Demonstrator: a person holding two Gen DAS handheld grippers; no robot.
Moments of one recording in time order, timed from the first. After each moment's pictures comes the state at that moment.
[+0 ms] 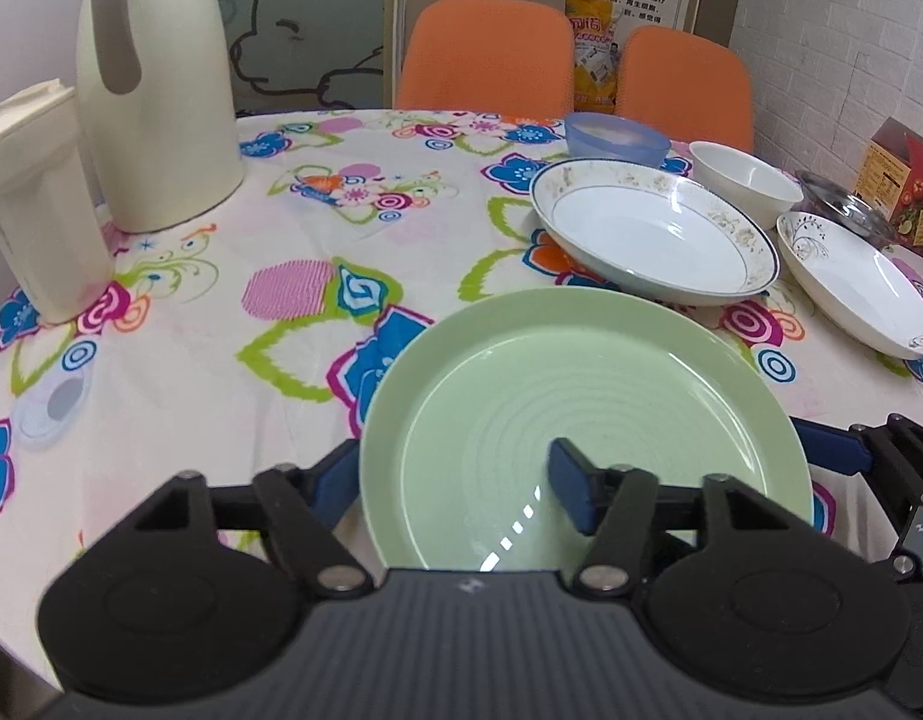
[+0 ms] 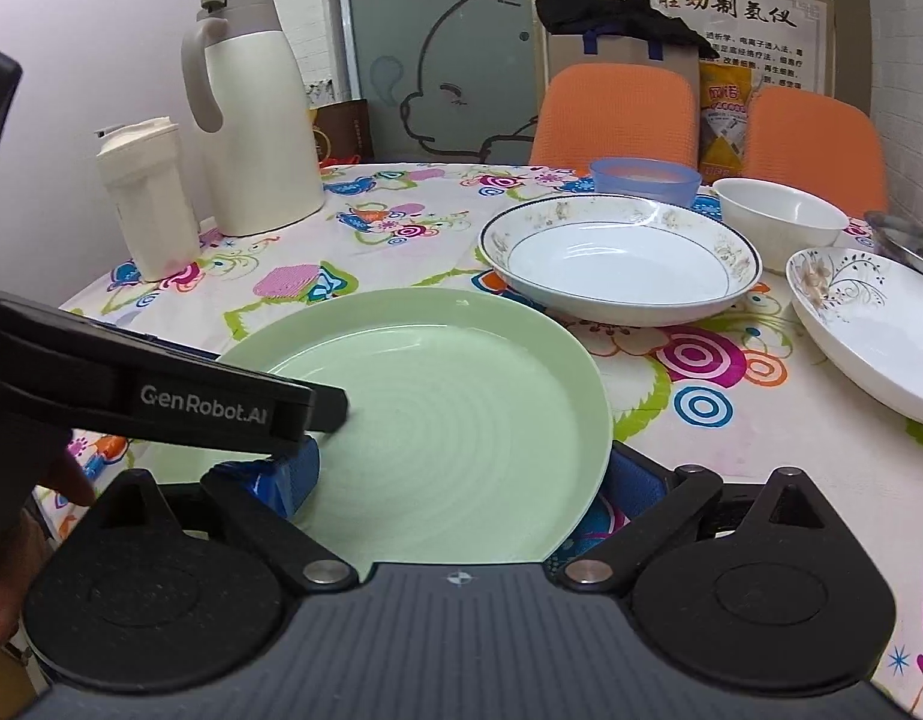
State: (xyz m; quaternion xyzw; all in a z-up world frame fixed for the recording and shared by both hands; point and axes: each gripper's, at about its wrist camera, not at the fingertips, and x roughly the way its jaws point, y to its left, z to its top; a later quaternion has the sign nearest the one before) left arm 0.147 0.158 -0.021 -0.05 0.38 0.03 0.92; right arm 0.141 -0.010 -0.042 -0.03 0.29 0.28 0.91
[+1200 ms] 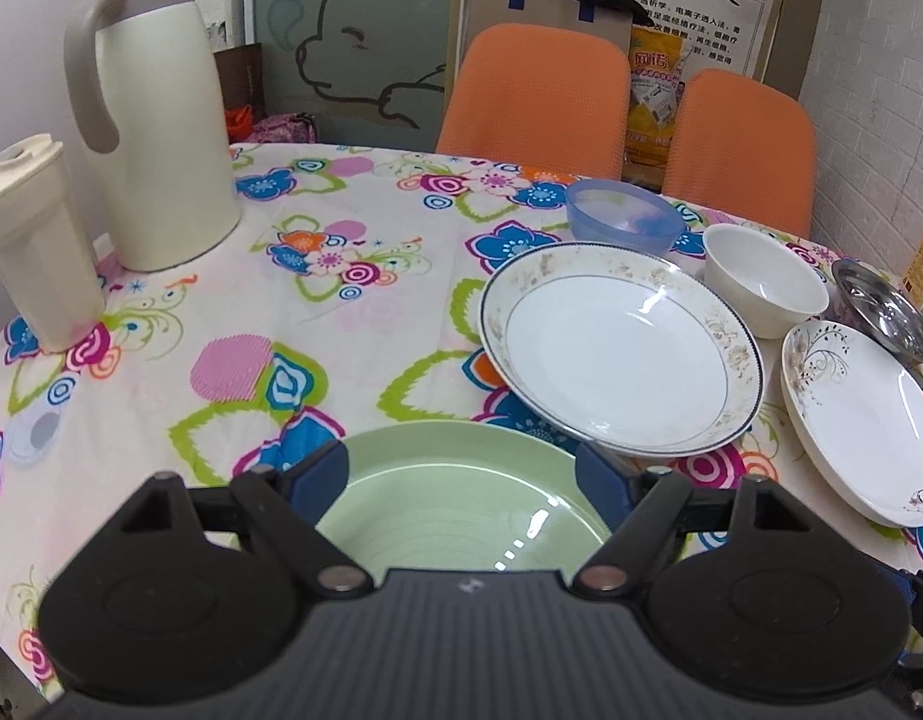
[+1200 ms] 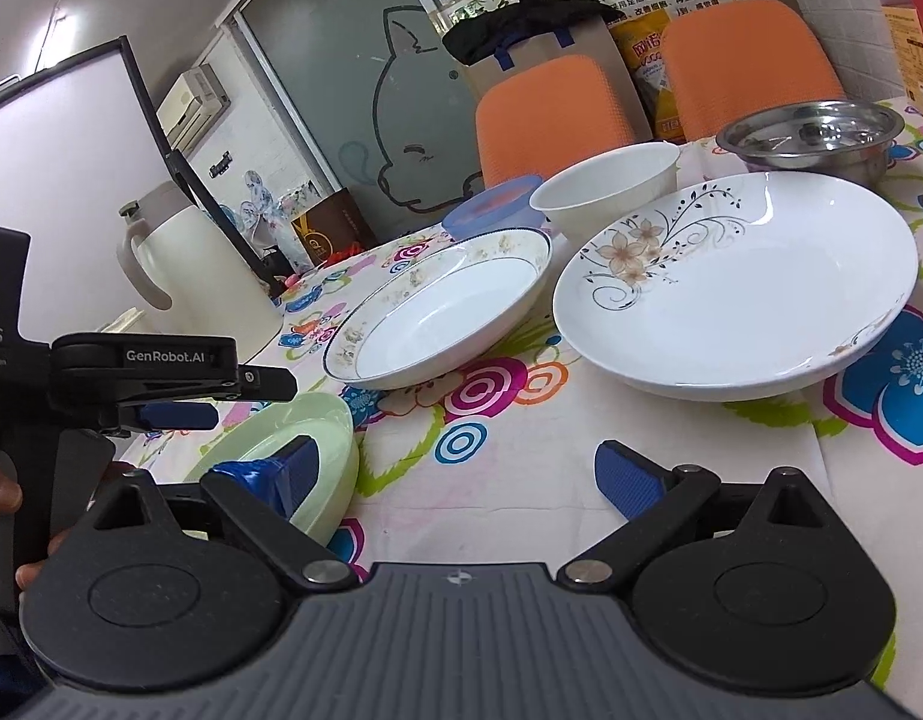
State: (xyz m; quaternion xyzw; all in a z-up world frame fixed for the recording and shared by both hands) left arm 0.201 0.101 0.014 -0.08 0.36 0.12 0.92; right arm 0.188 -0.153 -0.038 0.16 0.29 0.31 0.89
